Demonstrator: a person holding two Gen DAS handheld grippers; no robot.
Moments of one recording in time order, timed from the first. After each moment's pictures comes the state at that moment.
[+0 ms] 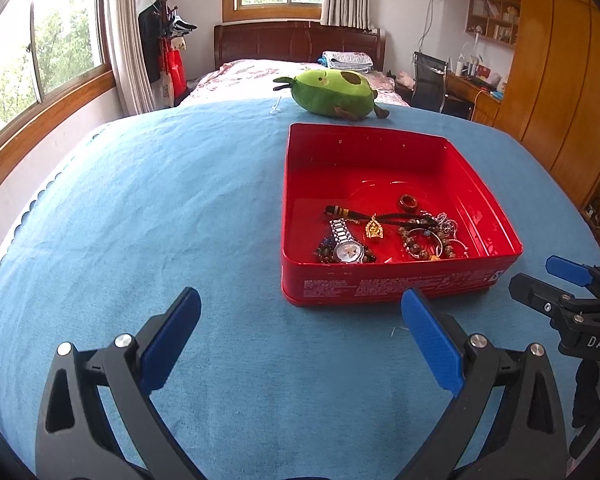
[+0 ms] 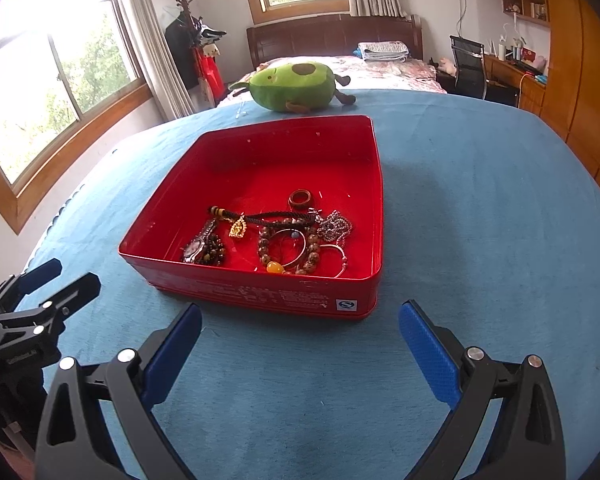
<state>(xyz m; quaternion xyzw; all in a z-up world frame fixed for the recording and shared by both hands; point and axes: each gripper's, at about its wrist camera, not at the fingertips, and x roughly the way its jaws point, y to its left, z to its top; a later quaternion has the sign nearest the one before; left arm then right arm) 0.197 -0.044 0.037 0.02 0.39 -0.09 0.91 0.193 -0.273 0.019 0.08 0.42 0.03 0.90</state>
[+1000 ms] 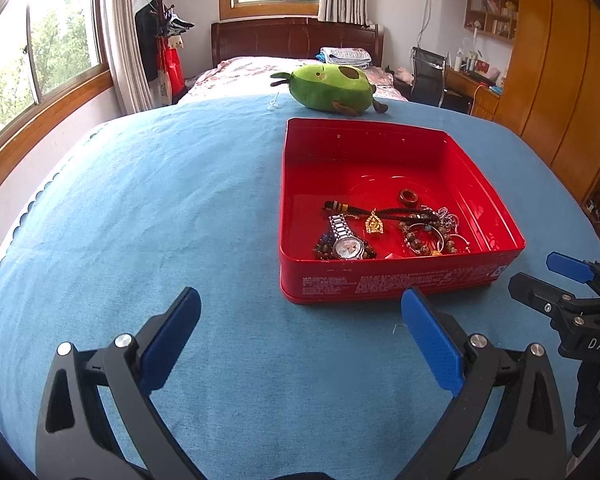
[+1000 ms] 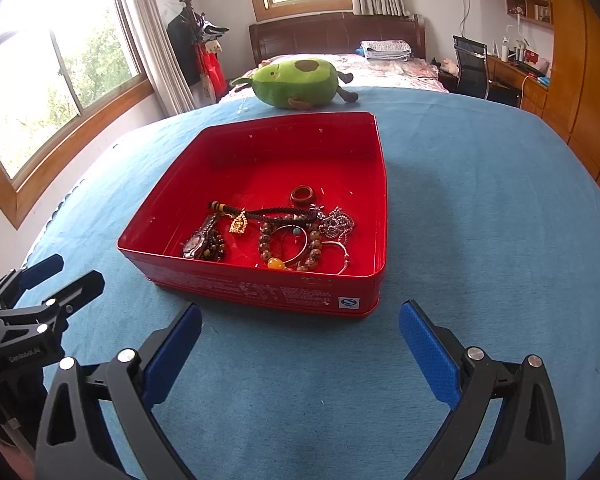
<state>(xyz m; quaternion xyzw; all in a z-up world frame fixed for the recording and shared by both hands) 0.200 -0.047 0.034 0.03 0.40 -0.10 0.91 0.195 -0.273 0.017 0.07 0.42 0.03 0.90</state>
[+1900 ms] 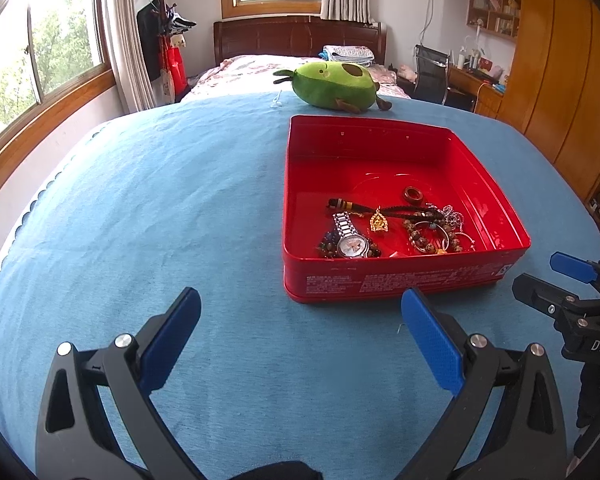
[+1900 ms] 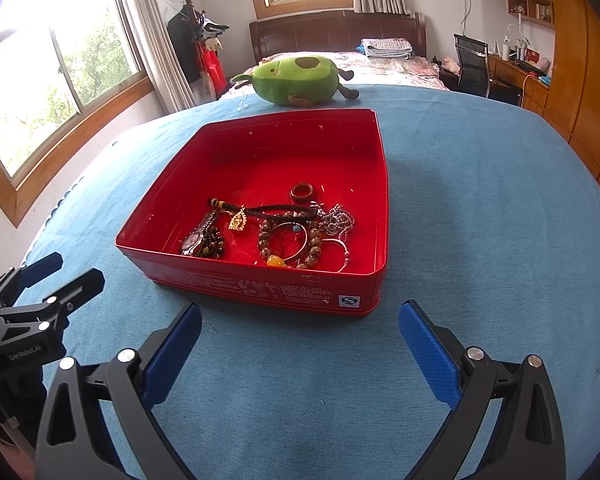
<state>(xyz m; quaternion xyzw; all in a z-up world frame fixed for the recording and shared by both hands) 0.204 -0.047 0.029 0.03 0.40 -0.09 0.91 0.196 -0.272 0.014 0.07 0.43 0.03 0.90</state>
